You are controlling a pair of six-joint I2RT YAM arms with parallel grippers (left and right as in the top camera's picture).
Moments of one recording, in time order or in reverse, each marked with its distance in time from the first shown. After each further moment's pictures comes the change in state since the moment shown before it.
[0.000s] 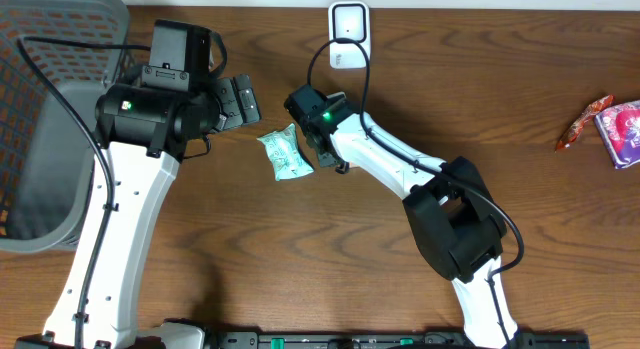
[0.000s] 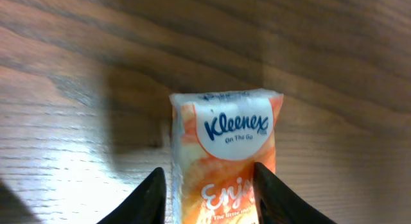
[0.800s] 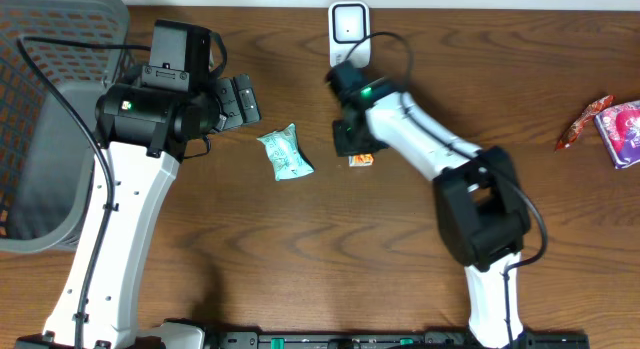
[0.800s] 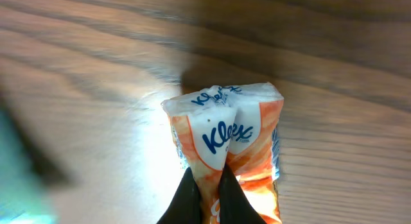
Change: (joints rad) left arm 0.000 0.000 0.000 0.000 0.000 0.000; right arm -0.181 -0.027 0.000 -0.018 -0.425 -0.032
